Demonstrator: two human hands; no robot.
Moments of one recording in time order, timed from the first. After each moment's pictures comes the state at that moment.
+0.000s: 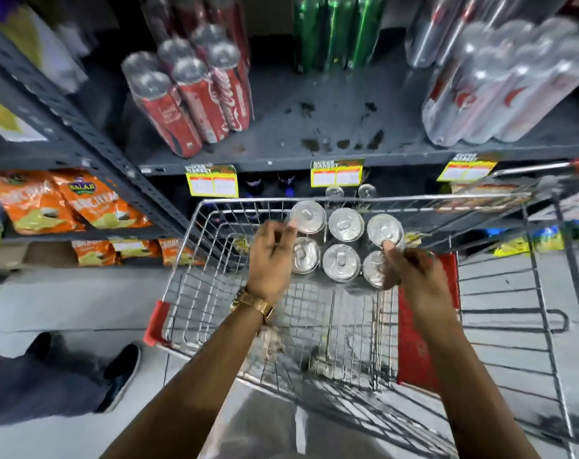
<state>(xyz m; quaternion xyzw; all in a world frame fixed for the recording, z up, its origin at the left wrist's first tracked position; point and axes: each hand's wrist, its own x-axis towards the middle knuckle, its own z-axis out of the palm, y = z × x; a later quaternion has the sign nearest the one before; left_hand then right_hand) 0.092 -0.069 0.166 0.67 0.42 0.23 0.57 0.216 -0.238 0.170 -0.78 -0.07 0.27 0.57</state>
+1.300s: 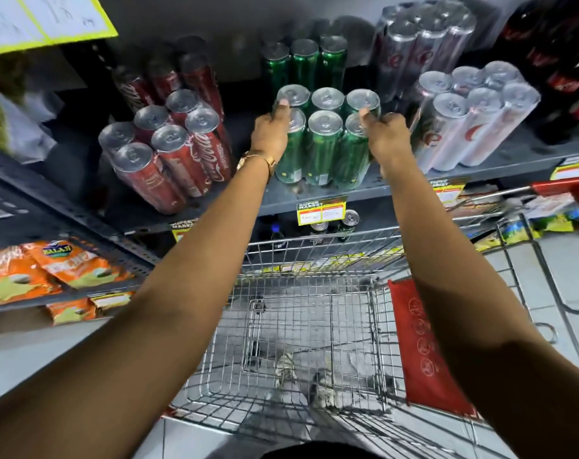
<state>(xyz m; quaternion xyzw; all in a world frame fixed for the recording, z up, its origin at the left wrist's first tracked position) 0.293 0.101 0.243 0.70 0.41 0.18 0.56 0.386 -0.055 0.255 -0.83 -0.08 0.14 0.54</state>
